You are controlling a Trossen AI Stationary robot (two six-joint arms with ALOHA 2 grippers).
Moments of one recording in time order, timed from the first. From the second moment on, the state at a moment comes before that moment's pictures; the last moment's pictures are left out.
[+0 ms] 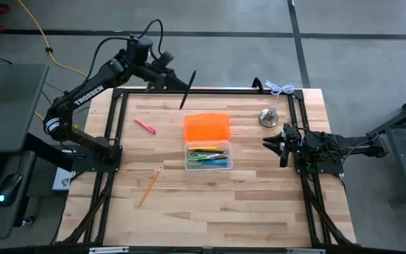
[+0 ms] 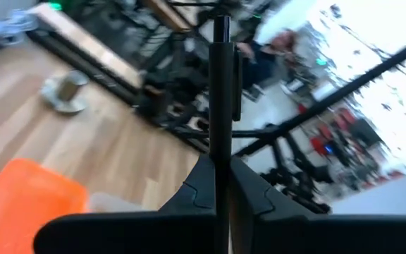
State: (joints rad) left arm 0.71 1.39 1.48 -0.46 0.94 -0.45; right arm 0.09 0.07 0.15 -0.32 0.28 0.41
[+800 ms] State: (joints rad) left arm 0.58 1.39 1.48 -0.06 1.21 -0.58; right arm 0.09 0.07 0.15 -0.32 0.28 0.41
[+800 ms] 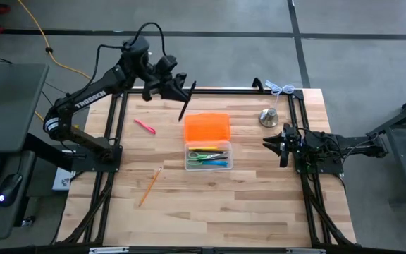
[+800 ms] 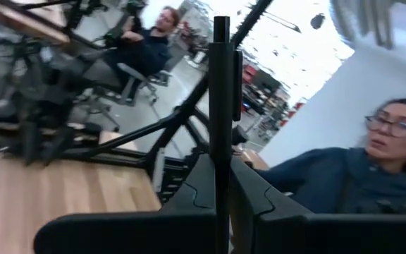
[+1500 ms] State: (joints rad) left arm 0.44 1.39 1.48 0.24 1.22 -0.74; right arm 0.09 0.07 0.15 -0.32 0.28 0.40
